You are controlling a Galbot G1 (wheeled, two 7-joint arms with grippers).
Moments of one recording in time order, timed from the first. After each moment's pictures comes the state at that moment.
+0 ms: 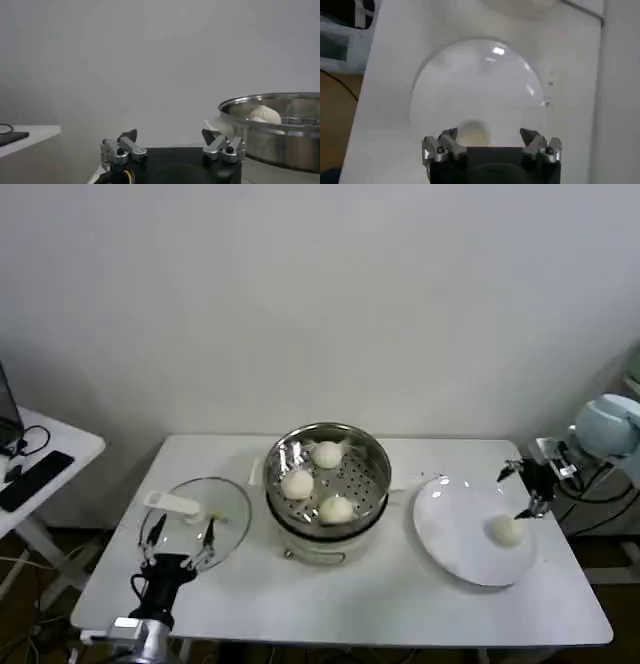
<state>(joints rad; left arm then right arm) 1.65 -1.43 -0.65 -2.09 -0.07 -0.01 0.03 0.30 0.41 -1.09 1.31 0.11 -0.04 -1.11</state>
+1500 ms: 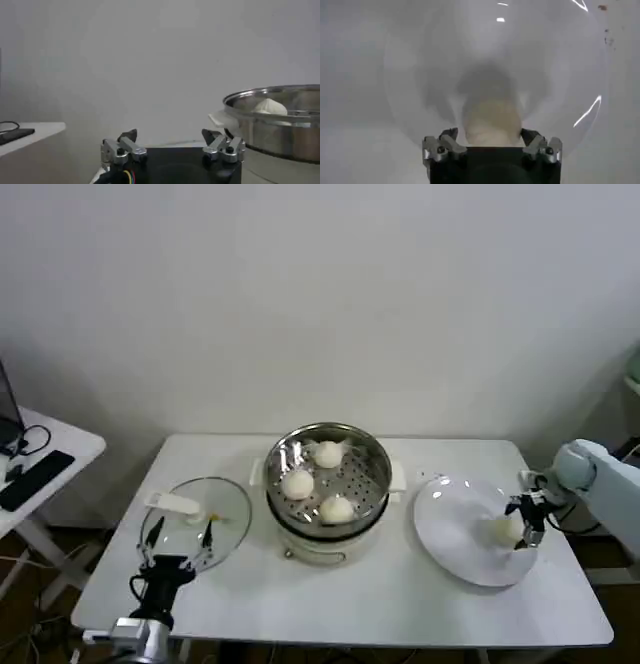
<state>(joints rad) 1.64 -1.44 -0.66 -2.07 -0.04 -0.01 0.03 -0.04 0.66 -0.79 0.88 -0.03 -0.02 -1.13</state>
